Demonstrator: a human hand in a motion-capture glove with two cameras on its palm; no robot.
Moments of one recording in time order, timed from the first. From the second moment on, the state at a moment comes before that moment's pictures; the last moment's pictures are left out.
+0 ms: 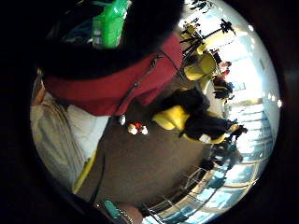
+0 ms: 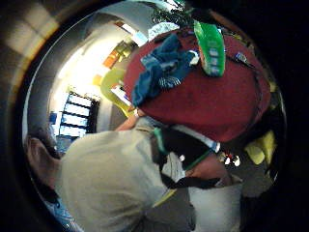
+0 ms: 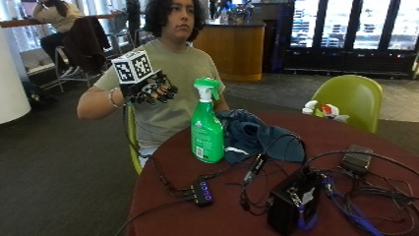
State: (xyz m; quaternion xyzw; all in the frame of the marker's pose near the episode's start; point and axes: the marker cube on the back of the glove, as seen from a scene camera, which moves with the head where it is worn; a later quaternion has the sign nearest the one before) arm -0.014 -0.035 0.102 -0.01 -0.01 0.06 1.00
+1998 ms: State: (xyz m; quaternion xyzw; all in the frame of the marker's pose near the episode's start) arm 0.008 -0.206 0.038 -0.04 -0.33 0.16 0.93
